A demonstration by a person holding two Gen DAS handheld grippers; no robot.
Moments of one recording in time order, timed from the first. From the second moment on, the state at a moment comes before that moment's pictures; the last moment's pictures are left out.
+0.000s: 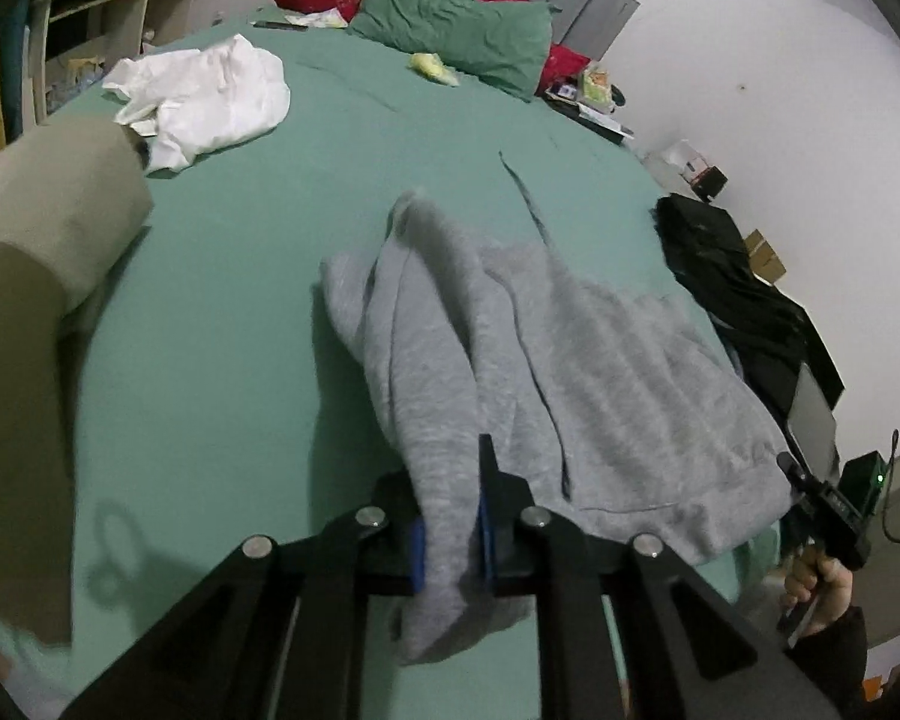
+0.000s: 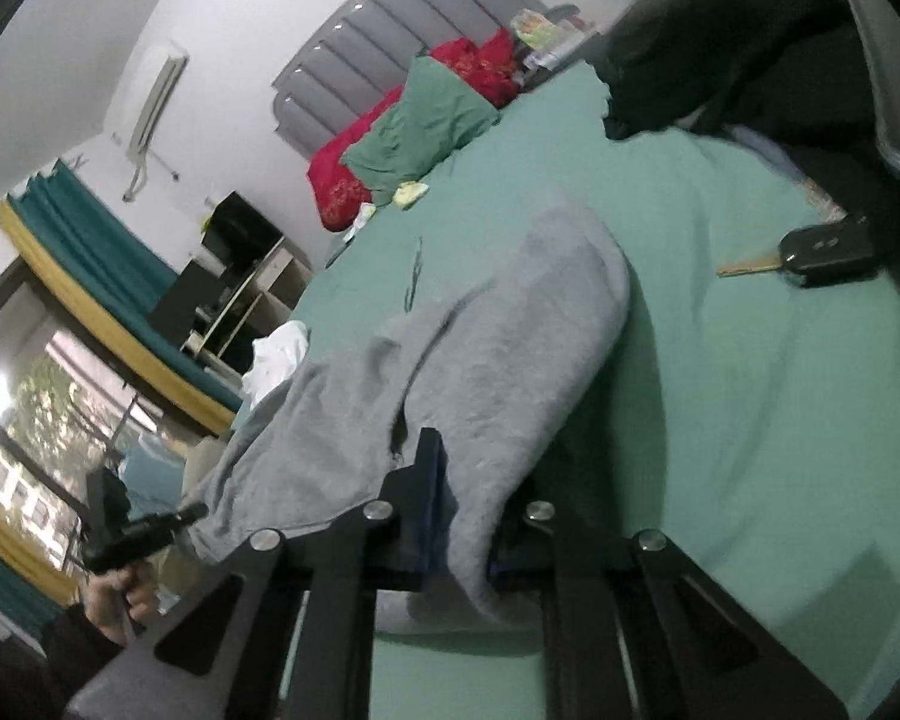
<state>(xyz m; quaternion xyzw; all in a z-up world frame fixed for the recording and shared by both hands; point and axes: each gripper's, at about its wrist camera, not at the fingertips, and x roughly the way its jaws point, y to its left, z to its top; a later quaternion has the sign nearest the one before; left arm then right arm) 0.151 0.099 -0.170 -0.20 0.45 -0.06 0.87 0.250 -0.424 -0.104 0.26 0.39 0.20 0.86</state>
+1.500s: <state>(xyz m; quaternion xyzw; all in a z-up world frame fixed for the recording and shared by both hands) 0.252 -0.126 -0.247 -0.01 0.49 -0.08 0.87 0.294 -0.398 -0.140 0.31 0.42 0.28 0.81</state>
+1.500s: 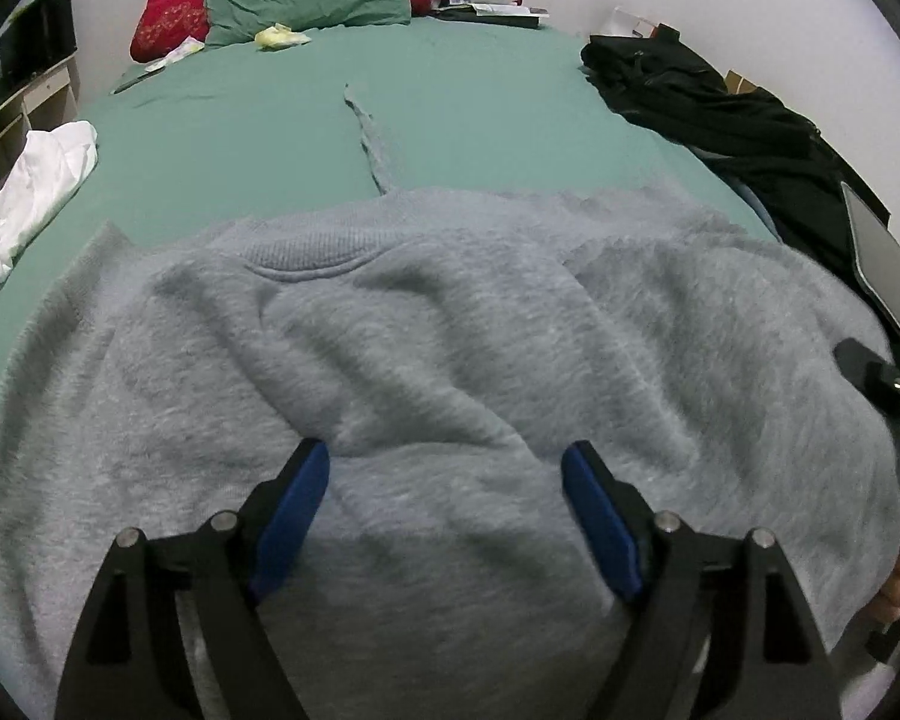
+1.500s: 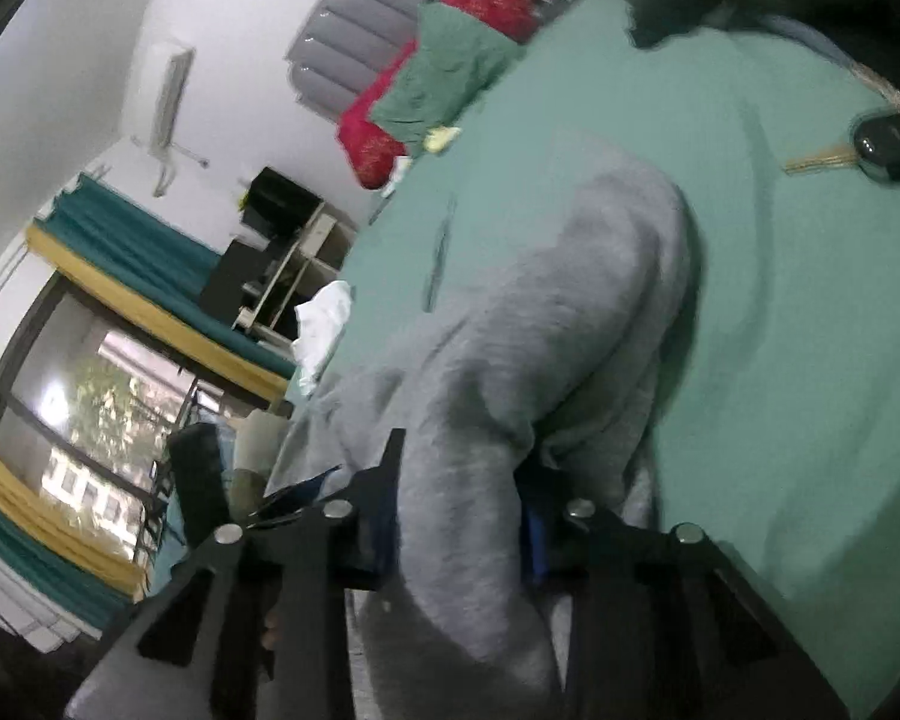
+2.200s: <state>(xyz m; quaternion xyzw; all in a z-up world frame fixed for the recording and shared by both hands) 0.161 0.060 -0.166 -0.11 0.40 -0.08 0.91 0.286 -0.177 -0.001 0.14 0.40 0.28 0.86</state>
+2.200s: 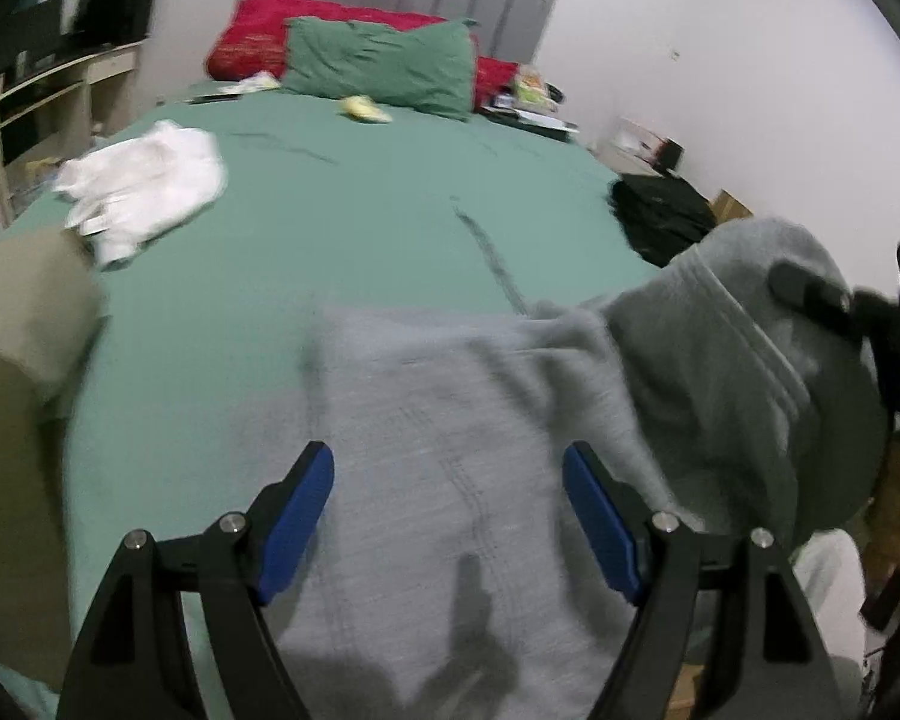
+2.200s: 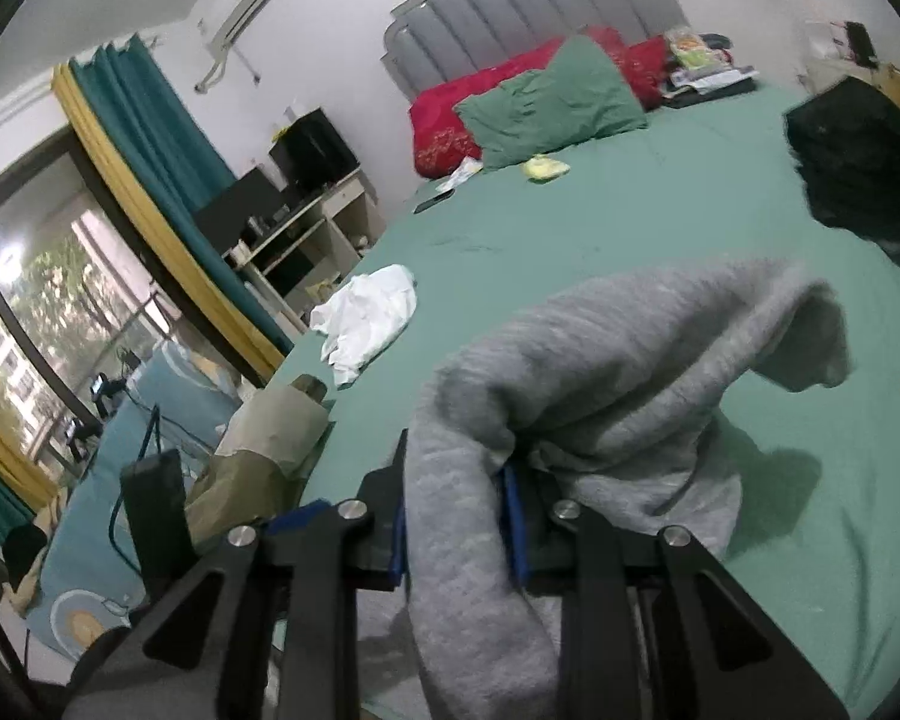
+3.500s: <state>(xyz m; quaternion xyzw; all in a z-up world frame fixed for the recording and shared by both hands) 0.157 -0.012 -0.179 -0.11 0.45 -0.23 0.85 0.228 -0.276 -0.053 0.14 0.44 0.17 0.87</state>
